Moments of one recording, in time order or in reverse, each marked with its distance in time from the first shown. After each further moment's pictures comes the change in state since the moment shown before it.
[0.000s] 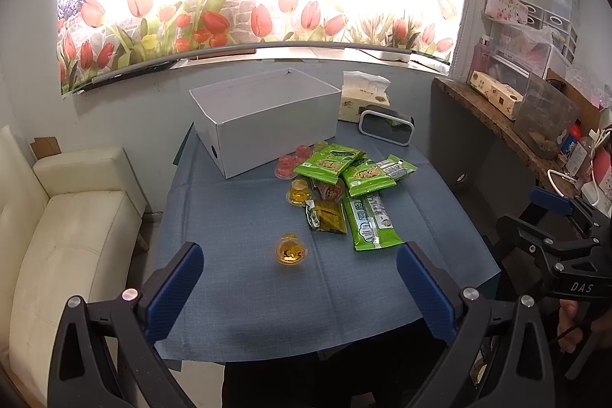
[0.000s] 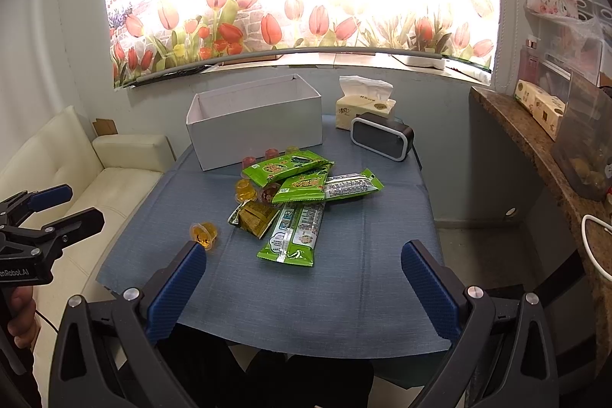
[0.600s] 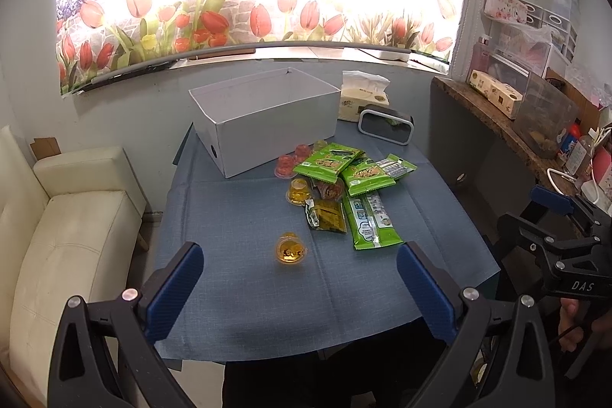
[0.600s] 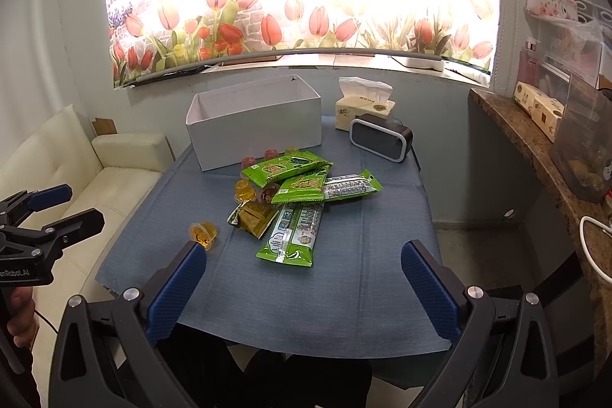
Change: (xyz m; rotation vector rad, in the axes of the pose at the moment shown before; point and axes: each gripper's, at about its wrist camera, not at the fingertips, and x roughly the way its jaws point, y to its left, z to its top) left arm -0.001 0.000 0.000 0.004 0.001 -0.002; right arm -0.001 0.001 0.000 -0.005 -0.003 -0.008
